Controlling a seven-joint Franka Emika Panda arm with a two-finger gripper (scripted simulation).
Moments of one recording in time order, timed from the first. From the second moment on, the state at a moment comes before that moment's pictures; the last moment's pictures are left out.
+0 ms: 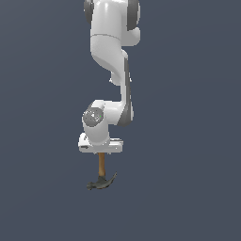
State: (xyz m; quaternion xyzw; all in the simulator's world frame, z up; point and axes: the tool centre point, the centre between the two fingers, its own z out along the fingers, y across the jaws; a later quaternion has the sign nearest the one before) arm 0.042 -0.089 0.018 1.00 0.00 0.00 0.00
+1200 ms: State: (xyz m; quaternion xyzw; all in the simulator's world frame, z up) arm 0.025 -0.100 0.048 1.00 0.00 0.00 0.00
